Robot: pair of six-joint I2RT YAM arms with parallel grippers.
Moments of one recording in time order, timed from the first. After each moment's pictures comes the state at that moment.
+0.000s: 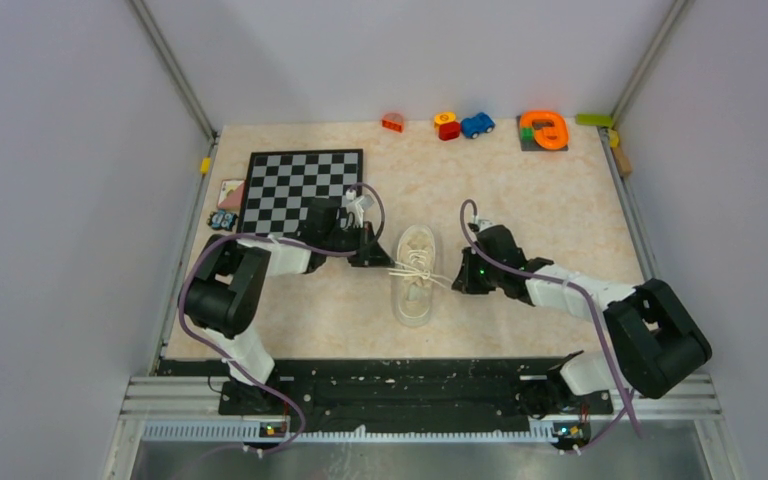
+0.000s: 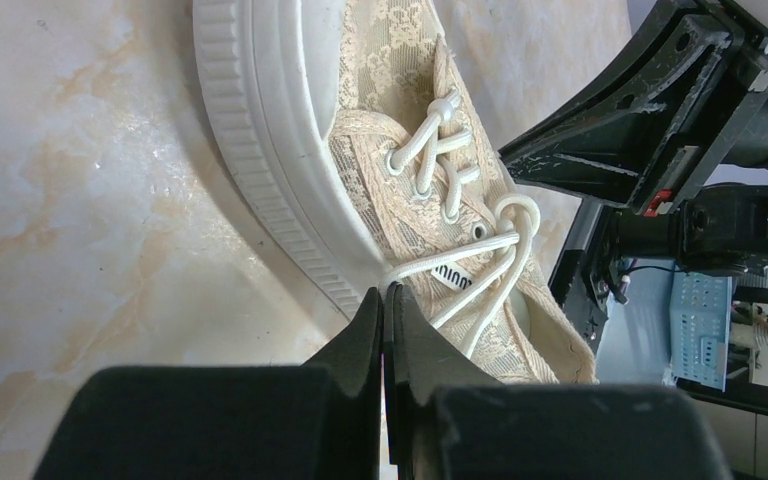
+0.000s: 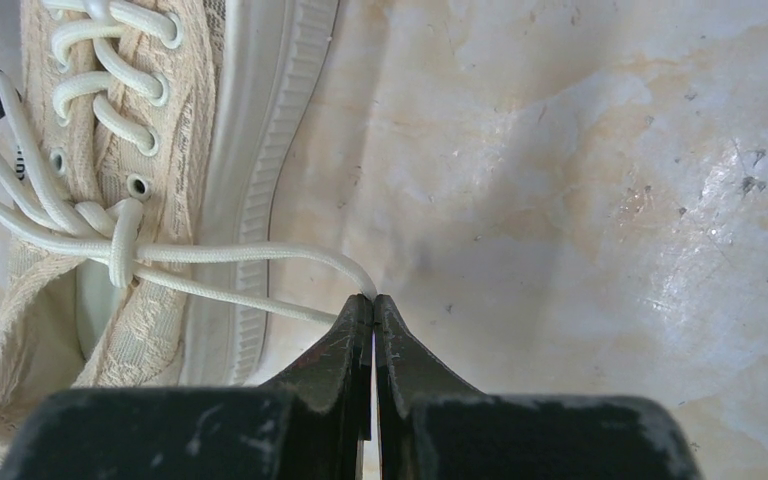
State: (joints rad) left arm -0.36 1.74 0.78 0.28 0.84 -0.45; right arm 0.55 1.37 0.58 -0.07 -0.13 0.53
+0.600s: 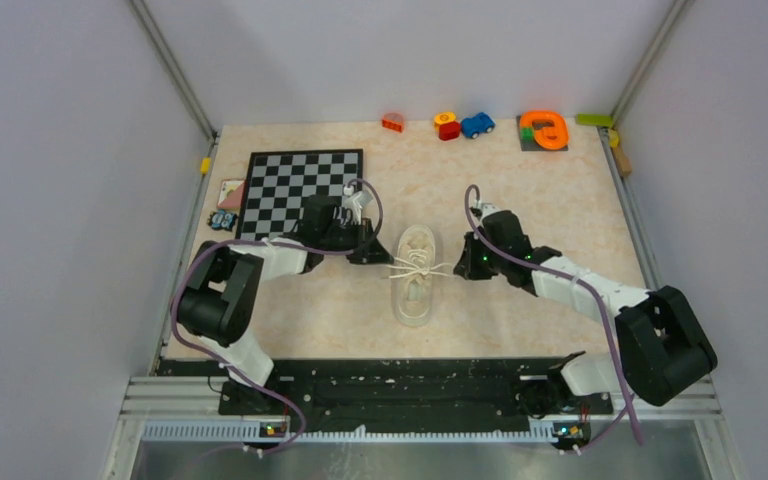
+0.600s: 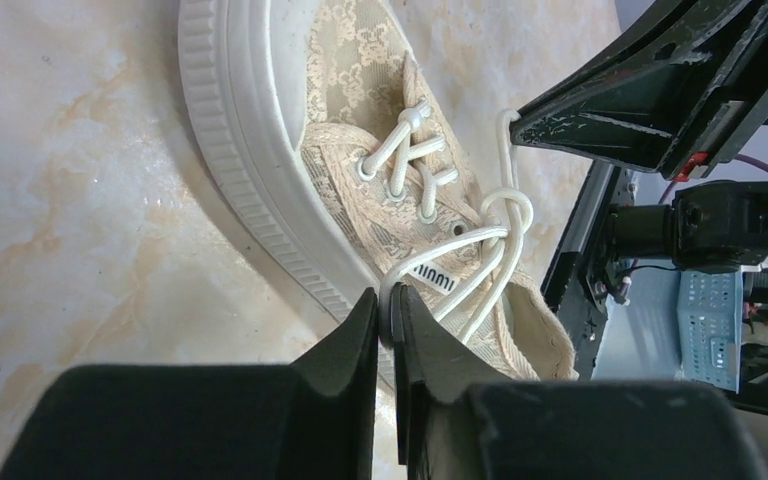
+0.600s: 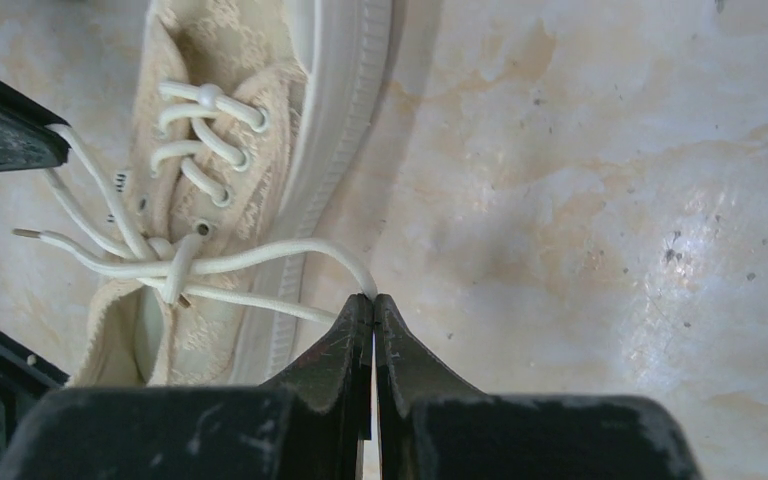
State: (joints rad) left arm -0.36 1.69 0.78 0.26 0.83 -0.43; right arm 0.51 1.33 0.66 -0.14 -0.14 0.45
